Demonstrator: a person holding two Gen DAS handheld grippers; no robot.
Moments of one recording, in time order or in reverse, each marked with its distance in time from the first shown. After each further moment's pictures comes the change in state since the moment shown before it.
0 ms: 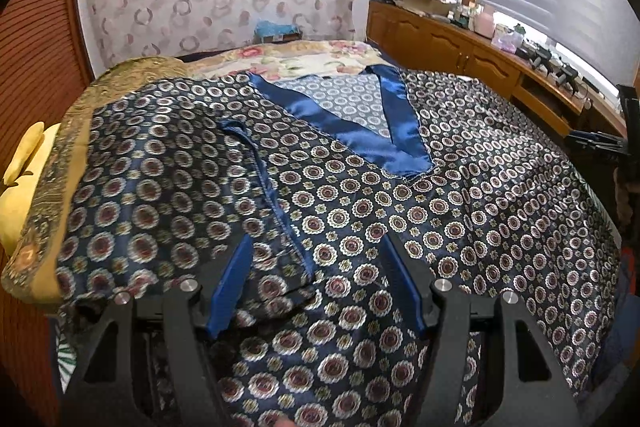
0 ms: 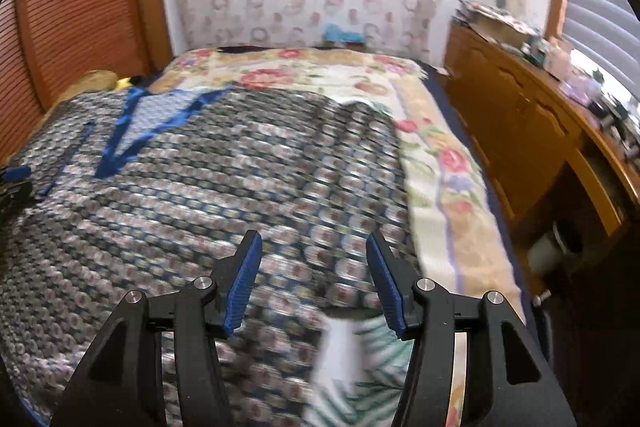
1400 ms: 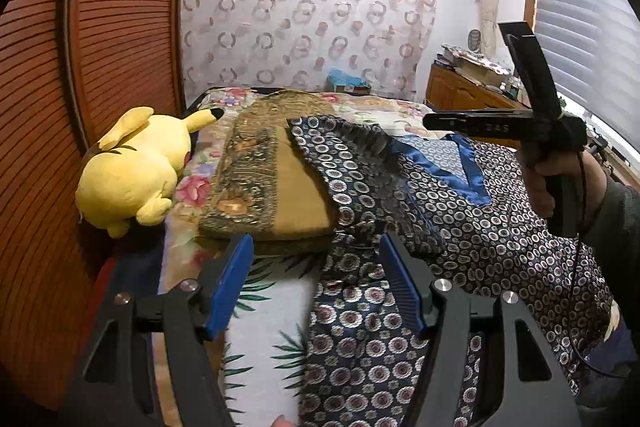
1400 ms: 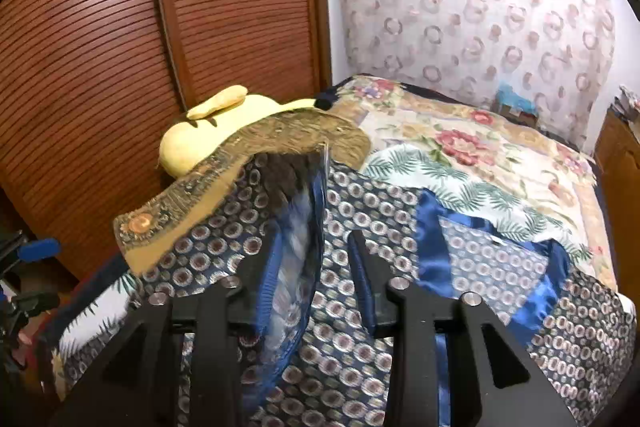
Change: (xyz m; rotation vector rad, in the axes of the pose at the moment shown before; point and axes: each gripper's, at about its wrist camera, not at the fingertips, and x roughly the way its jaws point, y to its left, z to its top) left arm -0.132 0.112 -0.066 -0.175 -0.212 0.141; right arm 0.061 0.361 0.139 -0.313 -0.099 0.449
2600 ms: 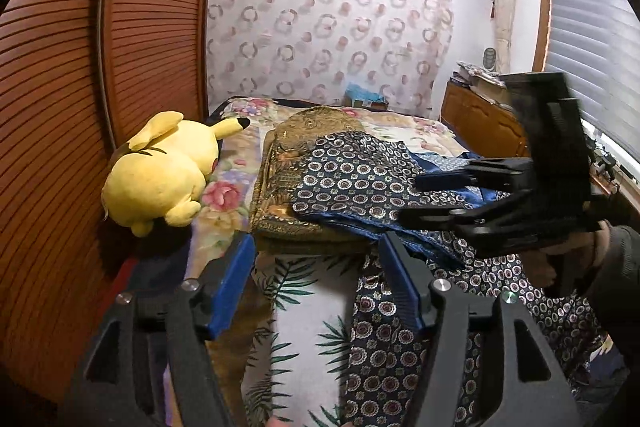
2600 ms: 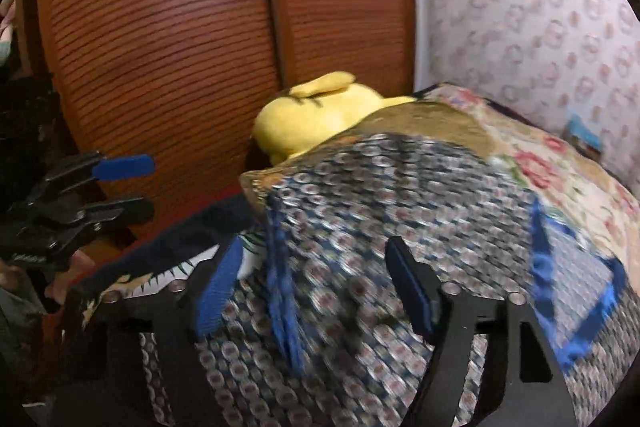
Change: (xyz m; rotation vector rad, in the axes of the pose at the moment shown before) left arm -0.035 0.032 -0.004 -0.045 -0.051 0.055; right arm 0.014 0.123 -0.022 -0.192 0.042 0.261
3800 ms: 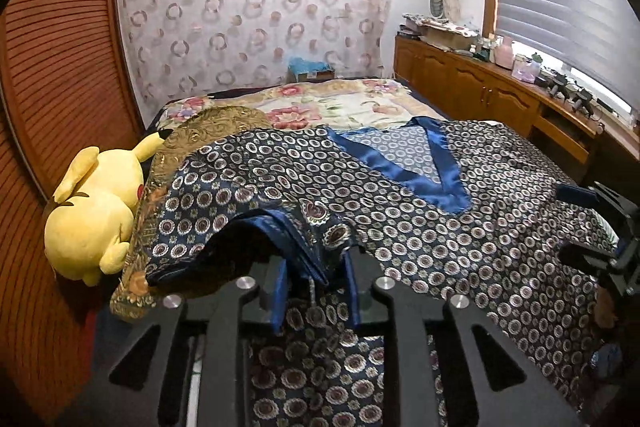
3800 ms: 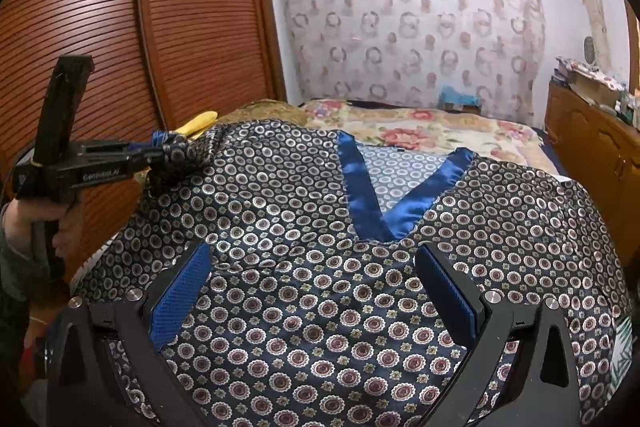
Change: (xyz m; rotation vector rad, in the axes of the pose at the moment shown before) left arm 0.085 -0.103 0.041 0.208 0.106 -0.125; right arm -0.156 -0.052 -0.144 0.313 -0.207 -0.397
